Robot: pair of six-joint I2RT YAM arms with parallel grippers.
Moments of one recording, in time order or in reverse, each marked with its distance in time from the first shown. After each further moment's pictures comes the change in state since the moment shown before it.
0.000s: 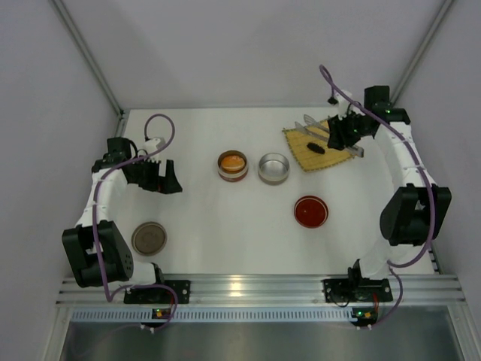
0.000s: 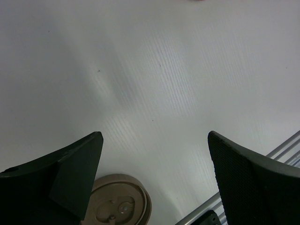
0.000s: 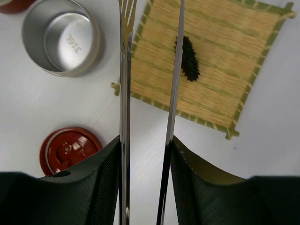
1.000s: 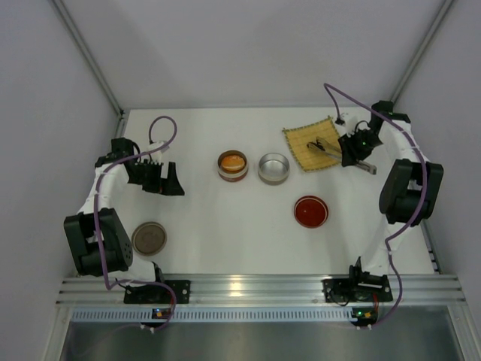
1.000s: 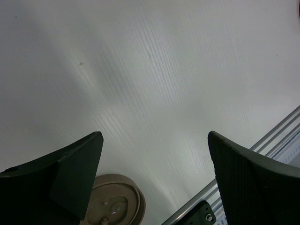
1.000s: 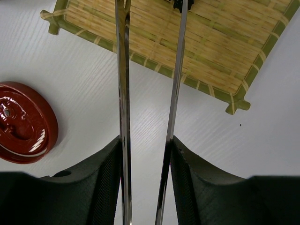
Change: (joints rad) left arm 0.000 0.087 0.022 -0.063 0.050 0.042; right arm -0.190 0.234 0.002 -0.126 0.039 -0.268
